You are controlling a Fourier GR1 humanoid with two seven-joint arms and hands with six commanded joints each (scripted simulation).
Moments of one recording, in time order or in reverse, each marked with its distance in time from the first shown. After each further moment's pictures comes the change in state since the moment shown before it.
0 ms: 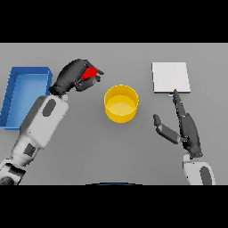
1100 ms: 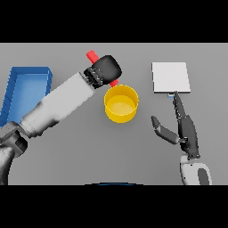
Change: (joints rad) left arm -0.426 0.037 -0.573 0.237 -0.601 -0.279 -0.097; right arm 0.015 0.041 -0.007 0.007 -0.015 -0.024 -0.003
